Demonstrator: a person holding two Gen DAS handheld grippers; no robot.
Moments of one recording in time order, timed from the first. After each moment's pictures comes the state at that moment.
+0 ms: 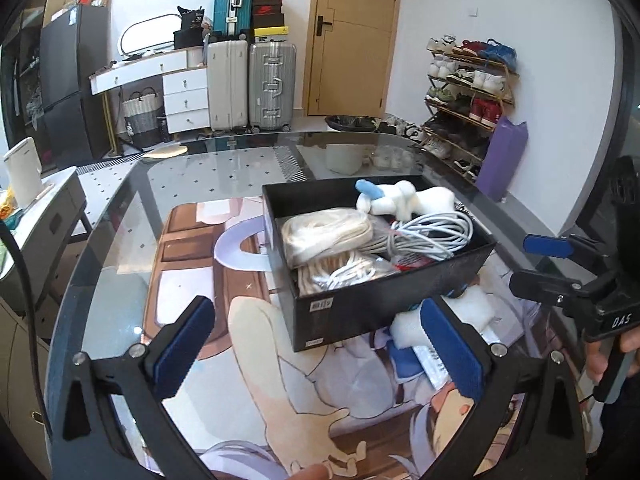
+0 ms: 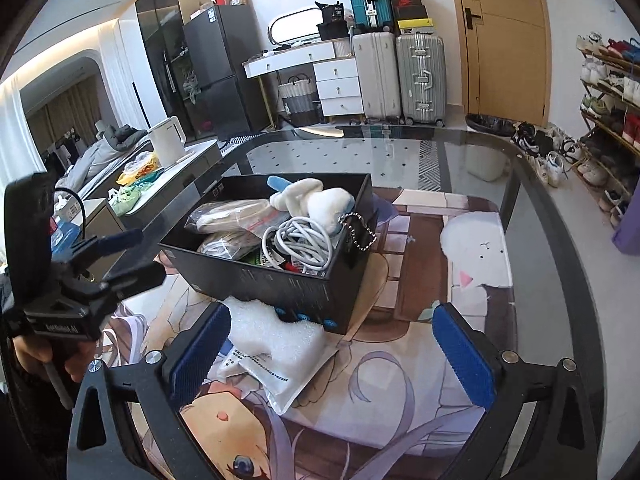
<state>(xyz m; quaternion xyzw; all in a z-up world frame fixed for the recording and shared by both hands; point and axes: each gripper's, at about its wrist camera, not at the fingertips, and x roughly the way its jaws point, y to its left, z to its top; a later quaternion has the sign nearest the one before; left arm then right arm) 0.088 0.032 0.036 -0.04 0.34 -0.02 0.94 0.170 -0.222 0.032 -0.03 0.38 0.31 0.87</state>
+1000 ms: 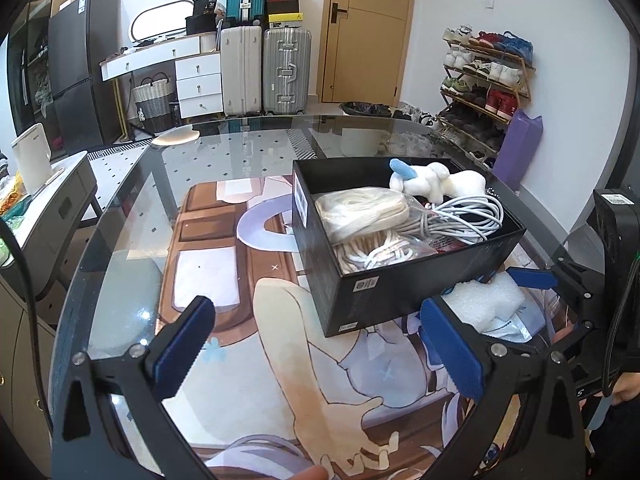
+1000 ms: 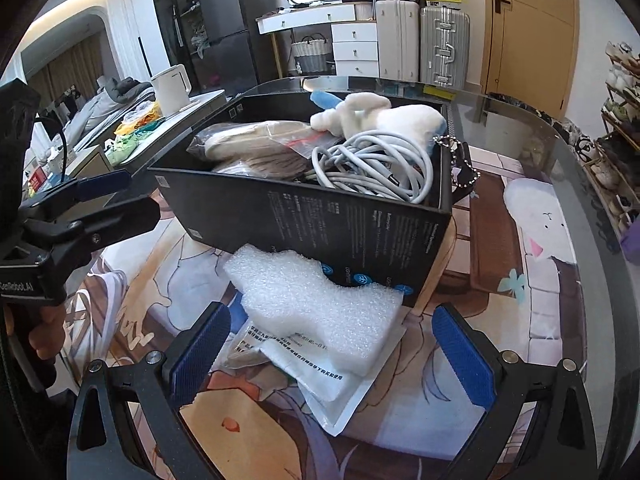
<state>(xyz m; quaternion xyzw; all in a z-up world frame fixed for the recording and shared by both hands) 0.091 0.050 0.022 -0.05 0.37 0.00 0.93 0.171 -0.159 -0.020 -0.10 0.42 0.31 0.84</state>
